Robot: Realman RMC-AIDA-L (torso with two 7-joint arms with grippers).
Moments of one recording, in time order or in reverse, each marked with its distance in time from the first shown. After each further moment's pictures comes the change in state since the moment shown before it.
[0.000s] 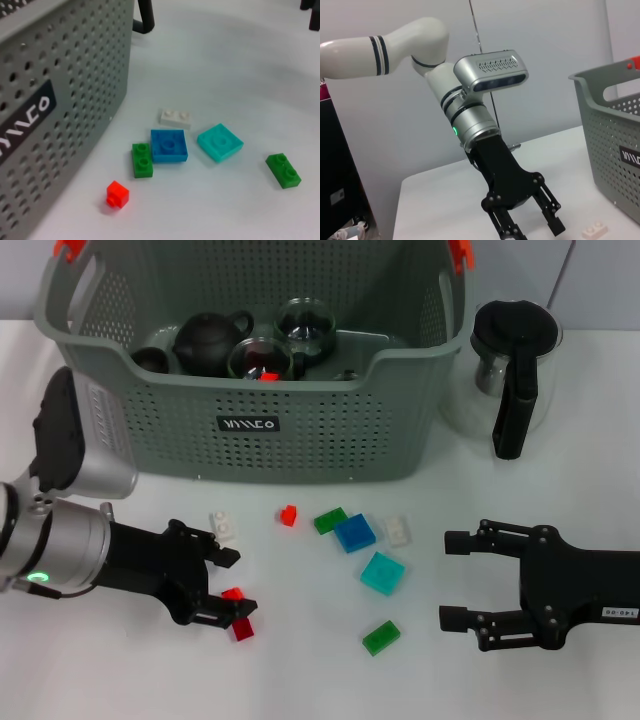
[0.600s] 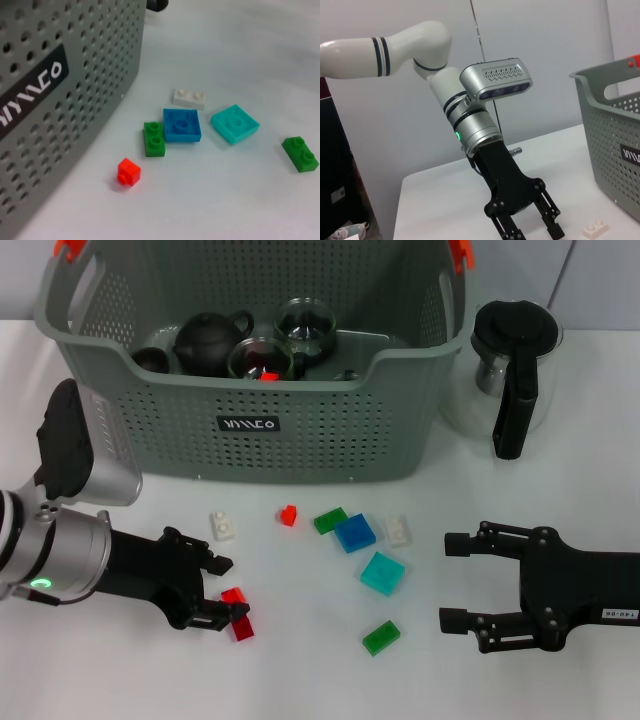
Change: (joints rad) left arm -0.003 0.001 0.008 0.040 0.028 -0.048 -0.011; right arm 0.000 0.000 0.000 0.000 -0.005 0.000 -0.001
